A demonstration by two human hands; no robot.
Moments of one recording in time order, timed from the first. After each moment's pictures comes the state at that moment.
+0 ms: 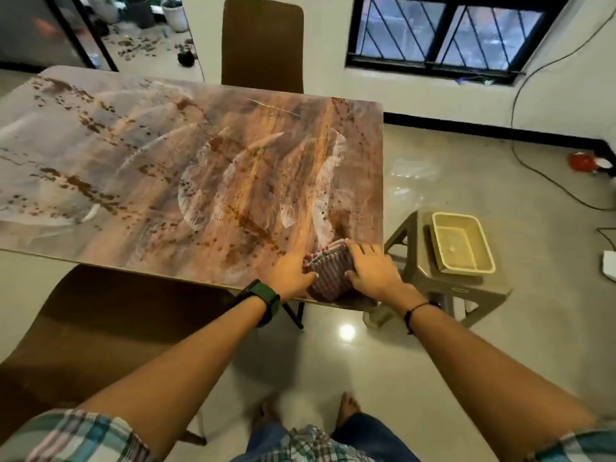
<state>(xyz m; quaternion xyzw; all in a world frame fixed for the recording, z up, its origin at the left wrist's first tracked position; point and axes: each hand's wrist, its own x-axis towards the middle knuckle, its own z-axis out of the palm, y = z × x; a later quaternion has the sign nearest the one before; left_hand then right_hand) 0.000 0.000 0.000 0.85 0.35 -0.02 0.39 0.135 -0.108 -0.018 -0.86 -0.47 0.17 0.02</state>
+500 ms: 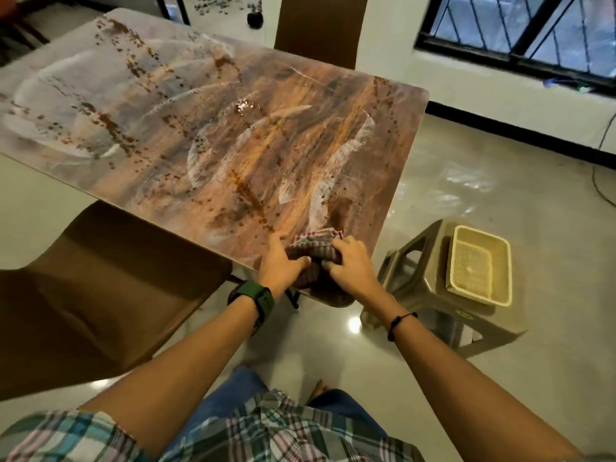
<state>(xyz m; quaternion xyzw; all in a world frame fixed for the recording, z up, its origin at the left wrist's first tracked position) 0.032 -0.051 -0.019 0.61 0.59 0.12 0.52 0.163 -0.115 -0.031 -0.79 -0.53 0.23 0.19</state>
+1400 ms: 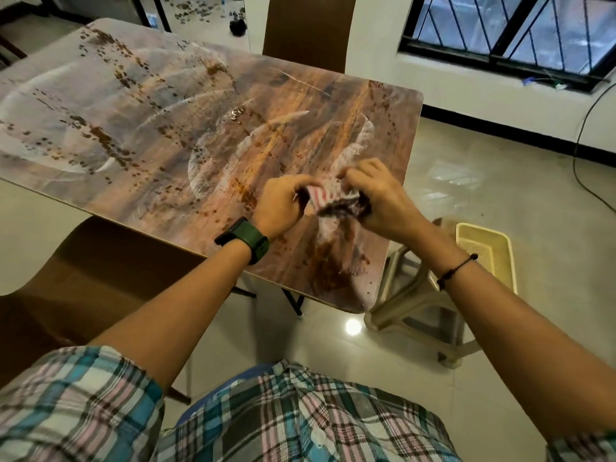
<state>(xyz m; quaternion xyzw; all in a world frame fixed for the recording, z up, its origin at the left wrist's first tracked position) 0.033 0.036 0.040 0.88 0.25 0.29 0.29 0.198 -0.070 0.062 -0.61 -0.75 -0.03 0.27</state>
